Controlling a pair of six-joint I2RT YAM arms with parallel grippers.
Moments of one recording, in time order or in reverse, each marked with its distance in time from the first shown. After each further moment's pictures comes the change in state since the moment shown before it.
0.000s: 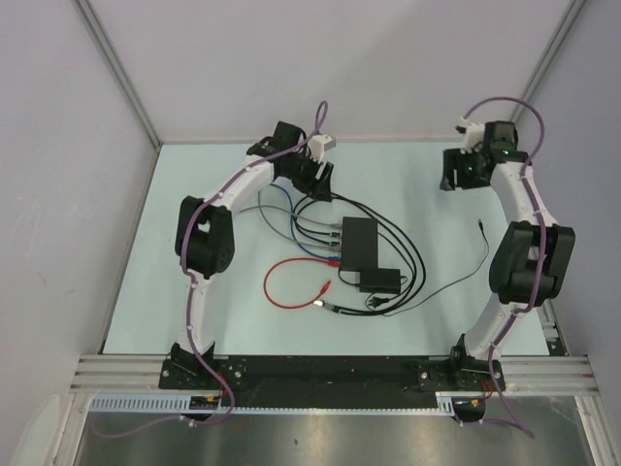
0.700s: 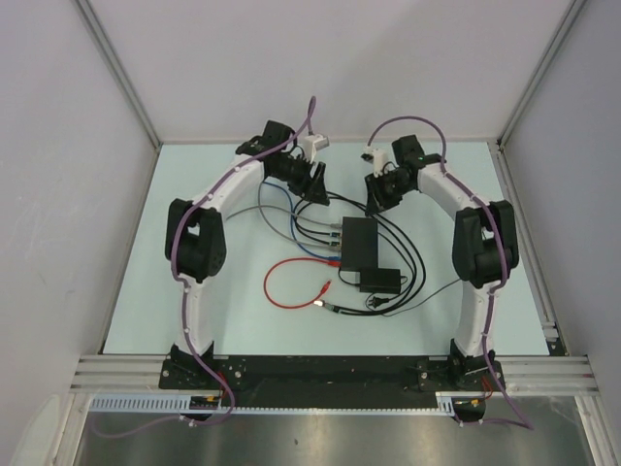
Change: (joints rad) left arm 0.033 -0.084 -0.024 -0.065 0.209 -0.019; right arm 0.436 0.169 0.102 -0.070 -0.275 -0.048
